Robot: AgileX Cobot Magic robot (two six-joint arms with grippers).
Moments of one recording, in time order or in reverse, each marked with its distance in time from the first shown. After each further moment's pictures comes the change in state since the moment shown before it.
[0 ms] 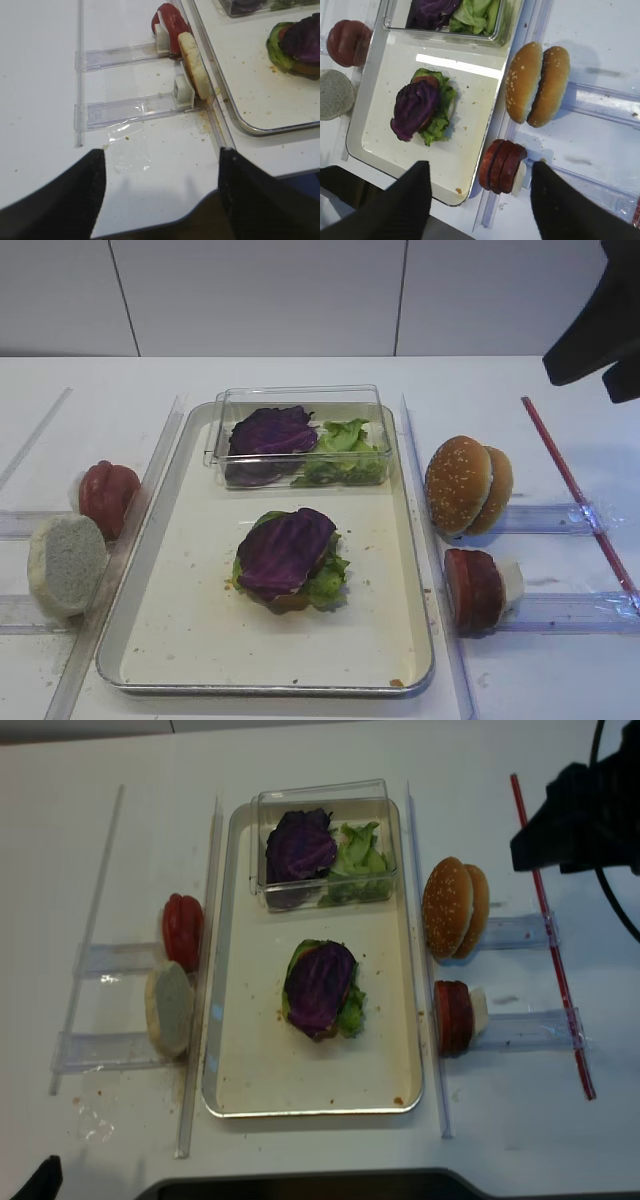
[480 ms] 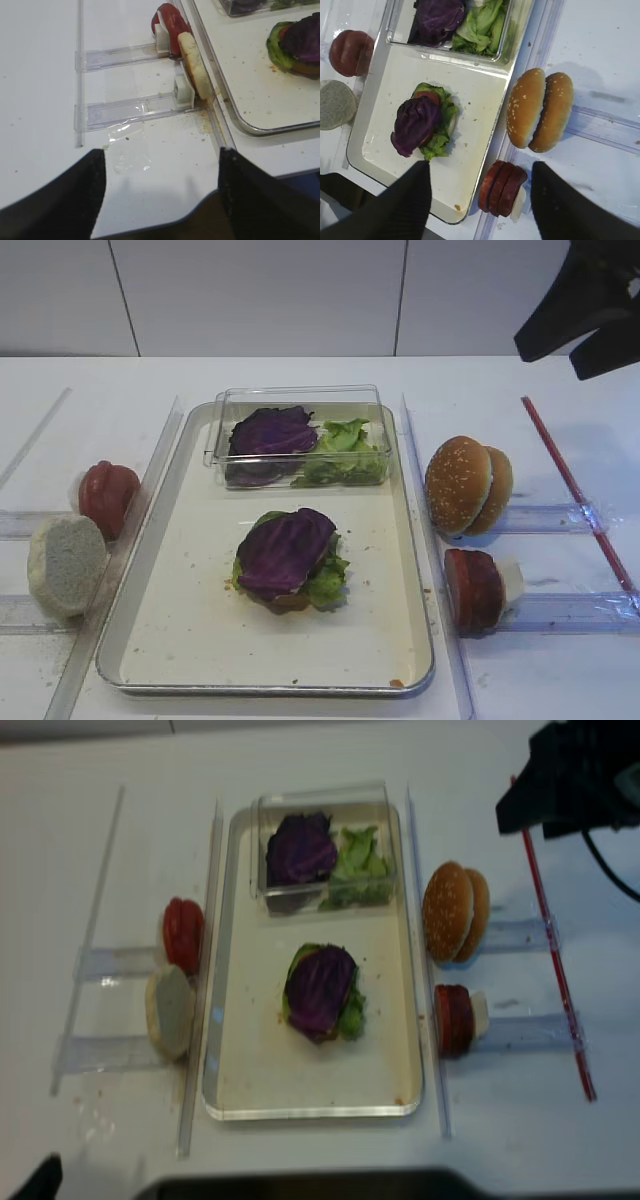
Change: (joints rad) left arm 0.000 0.000 0.000 0.000 0.000 0.004; right arm 0.011 0.120 -0.103 0.020 -0.002 -0.027
